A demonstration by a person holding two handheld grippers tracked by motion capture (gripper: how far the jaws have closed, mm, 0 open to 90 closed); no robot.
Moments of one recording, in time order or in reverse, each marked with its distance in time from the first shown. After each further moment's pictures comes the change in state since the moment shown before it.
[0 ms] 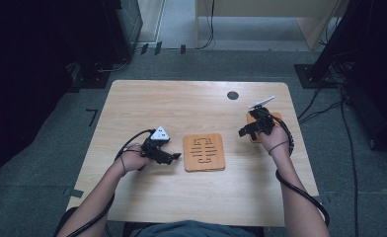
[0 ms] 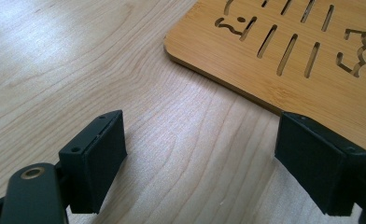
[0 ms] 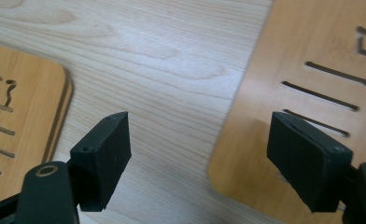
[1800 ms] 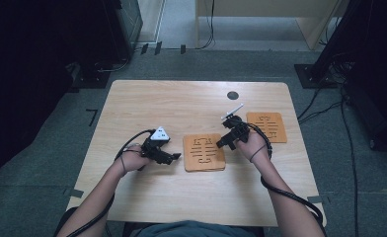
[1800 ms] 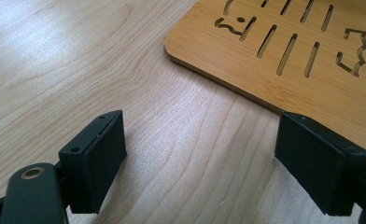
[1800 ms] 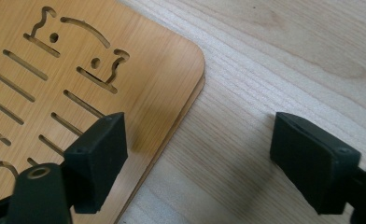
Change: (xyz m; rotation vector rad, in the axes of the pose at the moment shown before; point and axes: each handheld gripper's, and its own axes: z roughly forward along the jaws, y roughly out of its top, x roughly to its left) left arm 0.000 -0.001 0.000 -0.002 0.000 0.006; right arm 0.074 -0.002 0.033 0.062 0.064 -0.230
